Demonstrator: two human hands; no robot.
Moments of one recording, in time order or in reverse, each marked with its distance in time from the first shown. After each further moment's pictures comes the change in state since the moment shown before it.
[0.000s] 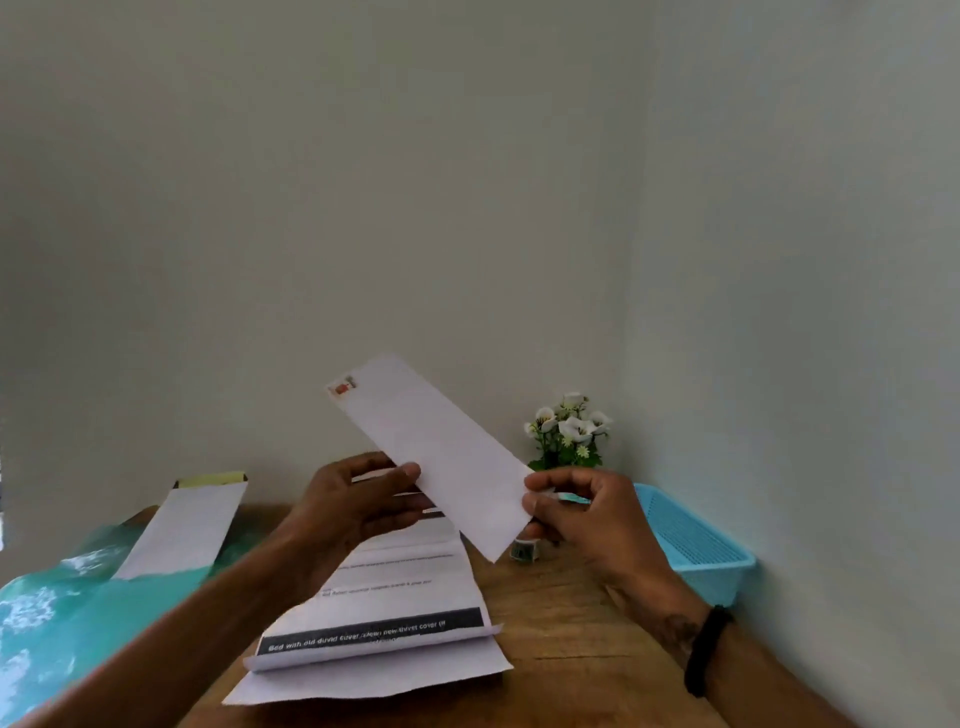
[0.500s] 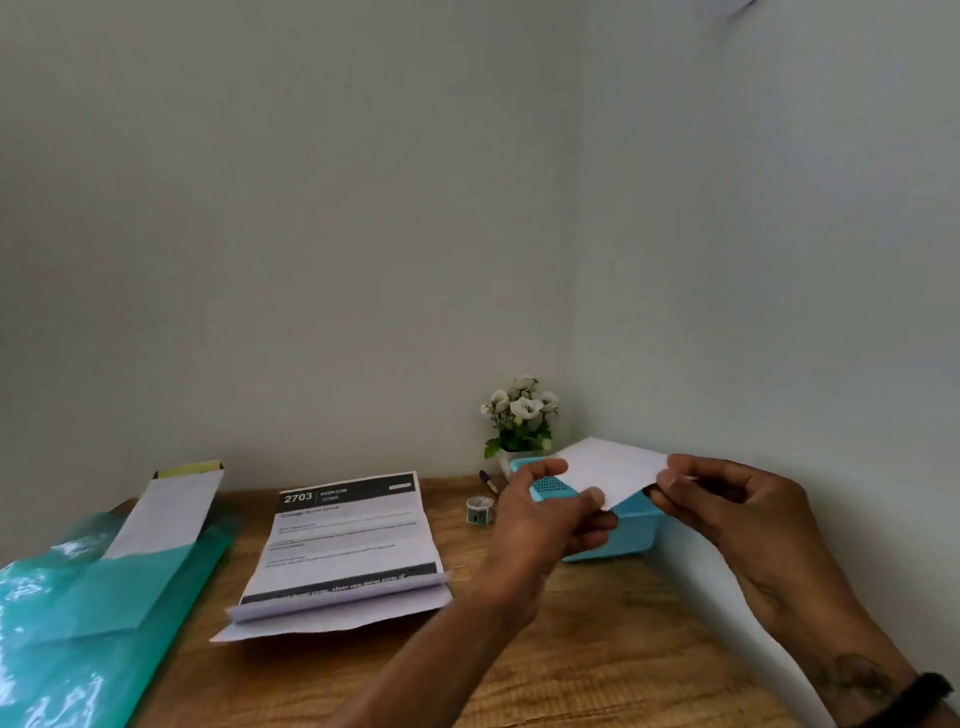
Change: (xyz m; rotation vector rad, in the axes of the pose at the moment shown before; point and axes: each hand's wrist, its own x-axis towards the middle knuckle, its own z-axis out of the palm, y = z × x) left_hand -0.060 -0.042 0.224 -0.159 -0.111 -0.152; right_hand -0.094 -0.032 -0.150 0.133 0.407 0.022
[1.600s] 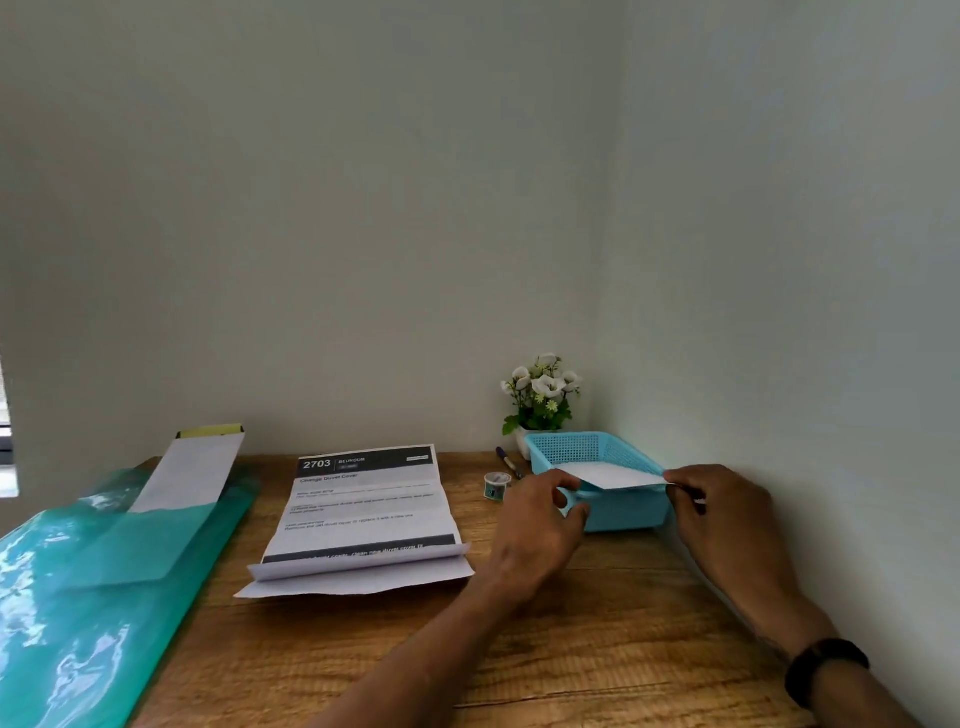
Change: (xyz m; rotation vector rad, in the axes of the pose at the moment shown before) left_hand 0.045 -0.044 -0.045 0.931 0.083 0.371; right_hand 0.021 0.055 0.016 -0.889 -0.014 -0.463
